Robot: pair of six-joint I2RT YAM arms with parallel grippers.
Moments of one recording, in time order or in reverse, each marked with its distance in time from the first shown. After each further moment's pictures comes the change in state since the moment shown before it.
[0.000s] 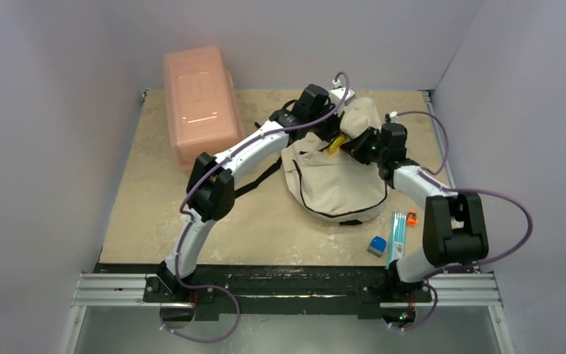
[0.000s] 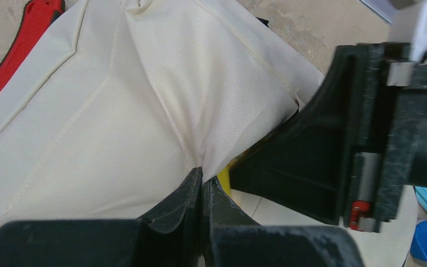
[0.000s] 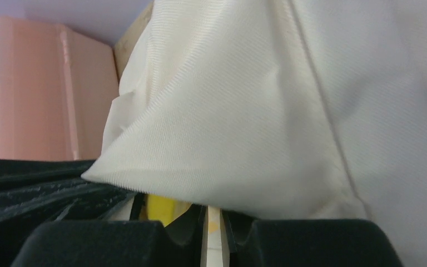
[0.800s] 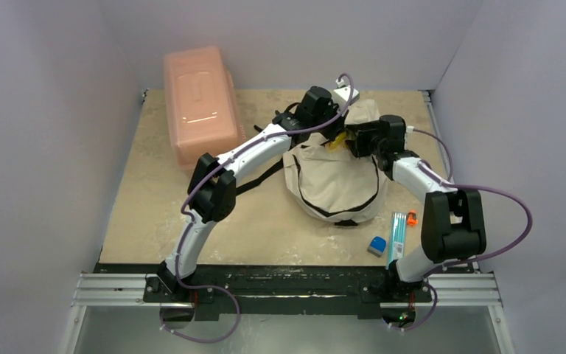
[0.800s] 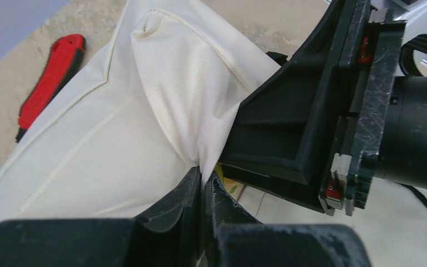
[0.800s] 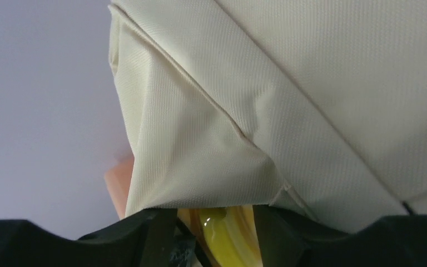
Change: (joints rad) left arm -0.011 0.000 -0.028 0.095 -0.016 0.018; right arm 0.017 0.080 0.112 -0.072 0.203 0.750
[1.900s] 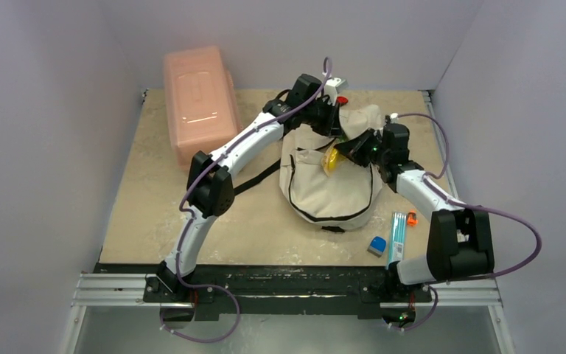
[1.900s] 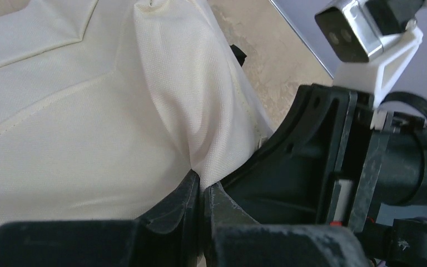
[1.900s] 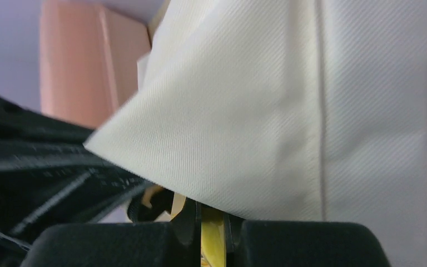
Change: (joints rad) left arm 0.062 0.037 0.174 -0.227 0.256 -0.274; right arm 0.035 -0.142 -0.101 -0.019 -0.307 -0.723
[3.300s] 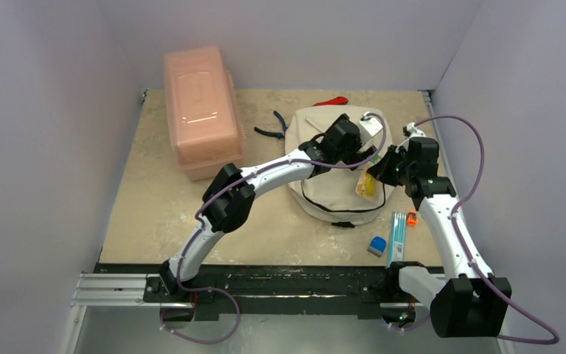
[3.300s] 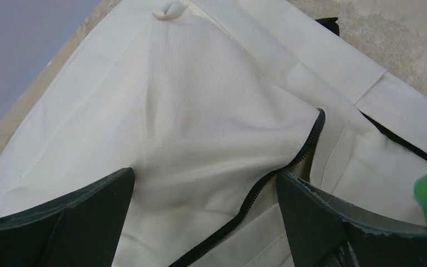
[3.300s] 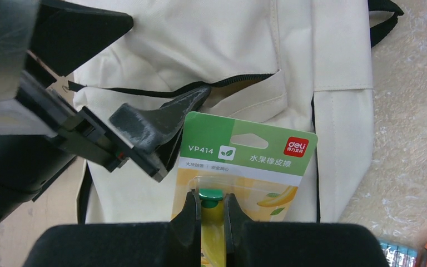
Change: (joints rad) left arm -0.239 -0.006 -0.309 0.405 -0.689 0.459; right arm -0.142 -0.357 0.011 -0.534 0.166 -0.465
